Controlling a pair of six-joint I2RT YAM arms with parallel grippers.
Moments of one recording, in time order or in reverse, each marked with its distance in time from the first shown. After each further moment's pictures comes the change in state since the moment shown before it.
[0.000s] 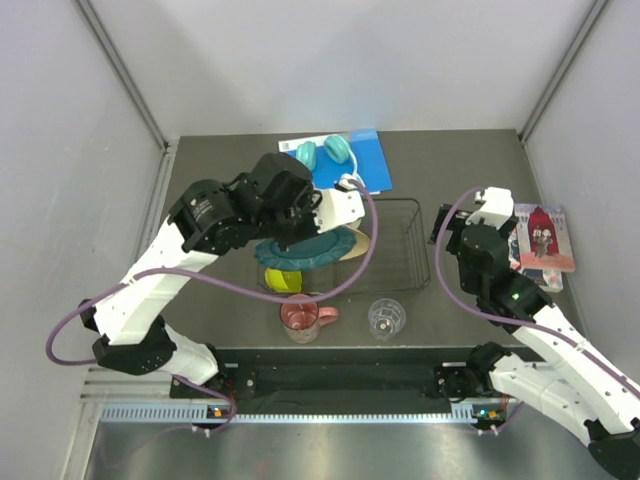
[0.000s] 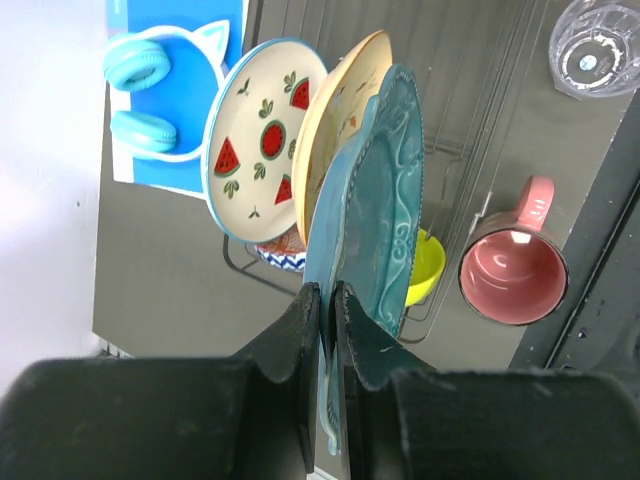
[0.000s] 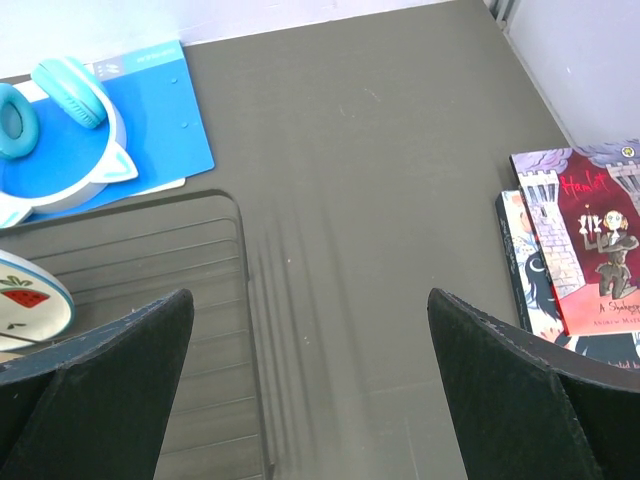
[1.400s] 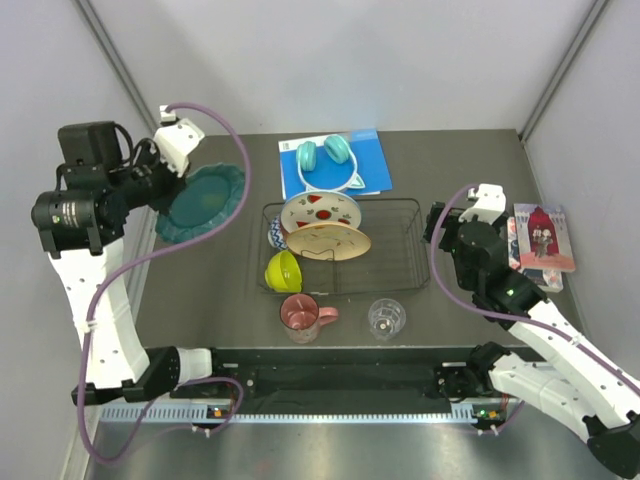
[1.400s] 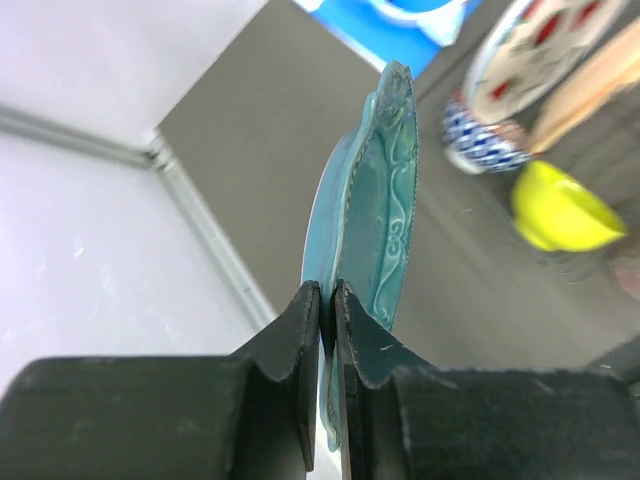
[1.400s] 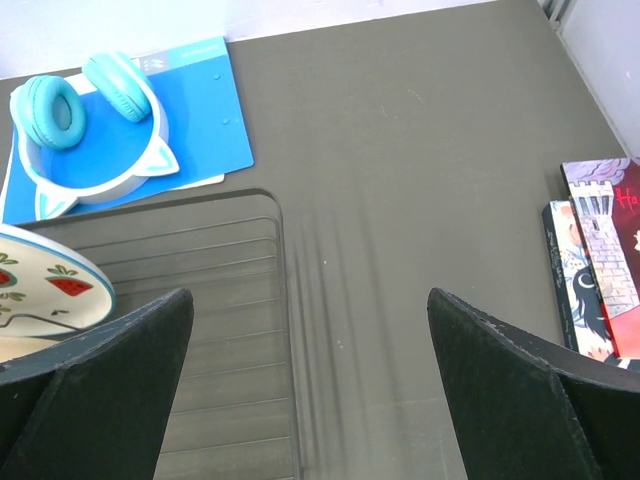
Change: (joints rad) left arm 1.070 -0.161 0.058 -0.042 0.508 0.230; right arm 0.001 0.034 -0.001 0.058 -0.077 0.006
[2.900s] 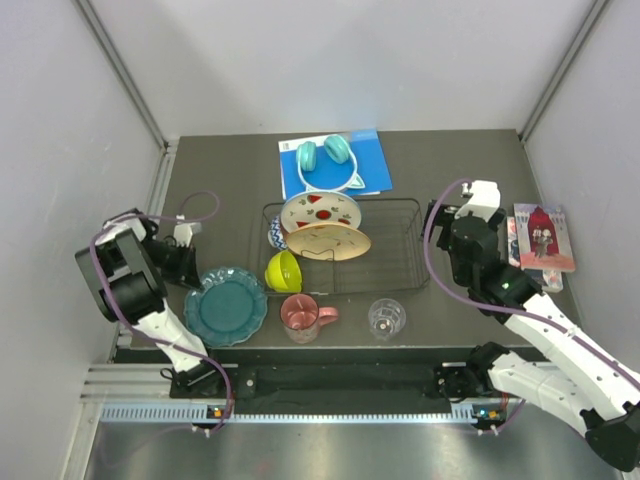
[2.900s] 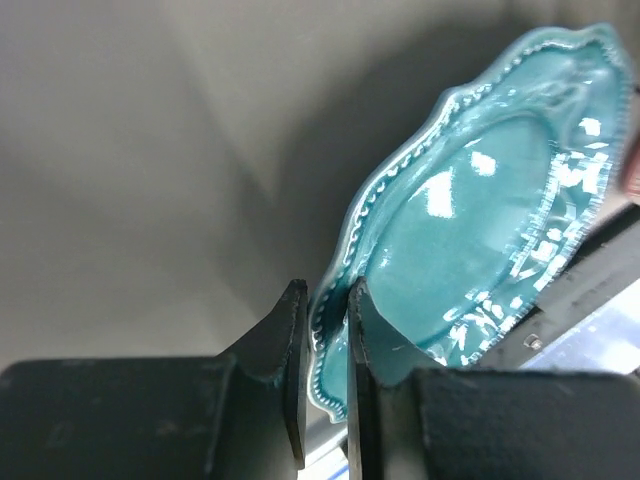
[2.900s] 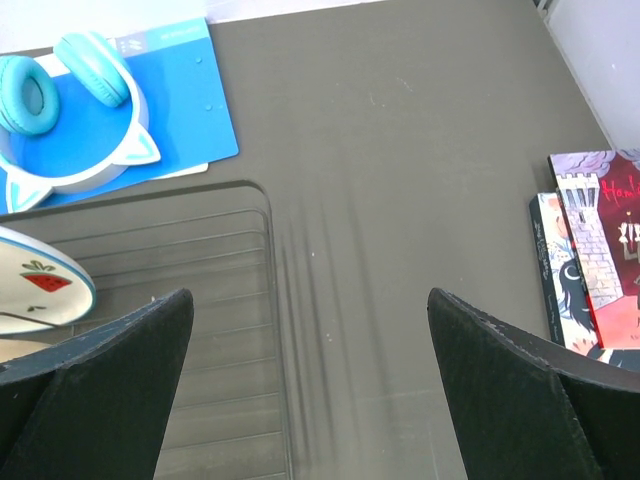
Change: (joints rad) left arm 0.403 0.505 -0.968 0.332 0.087 0.065; right arm 0.005 0.053 0.037 -0.042 0.025 0.002
